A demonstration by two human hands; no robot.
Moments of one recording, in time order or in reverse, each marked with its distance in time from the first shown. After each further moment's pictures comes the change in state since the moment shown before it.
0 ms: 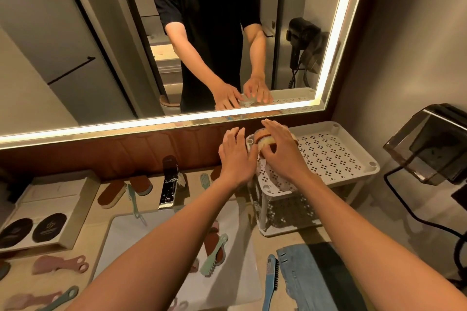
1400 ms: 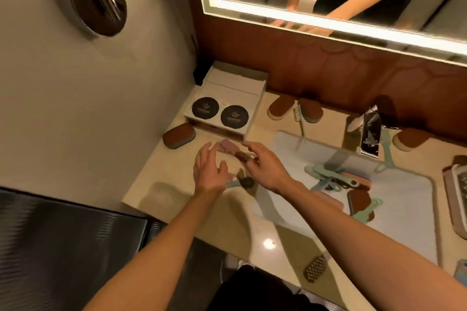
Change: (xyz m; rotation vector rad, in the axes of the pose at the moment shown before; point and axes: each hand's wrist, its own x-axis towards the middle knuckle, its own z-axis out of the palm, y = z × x) left_hand -0.305 -0.469 -0.261 -0.025 0.174 -0.755; right_hand -0.148 -0.322 0.456 0.080 -0.804 -0.126
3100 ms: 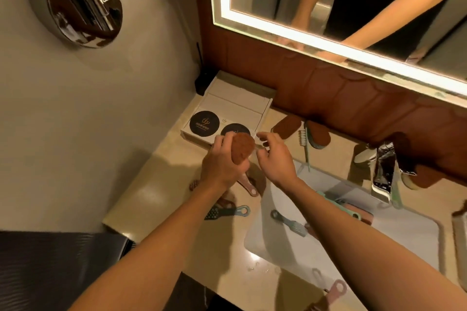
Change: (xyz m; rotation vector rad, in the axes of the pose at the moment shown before) left_hand 0.082 0.049 -0.001 0.059 0.107 0.227; right_hand 0.101 0.027 -0.023 -0.023 0.222 0.013
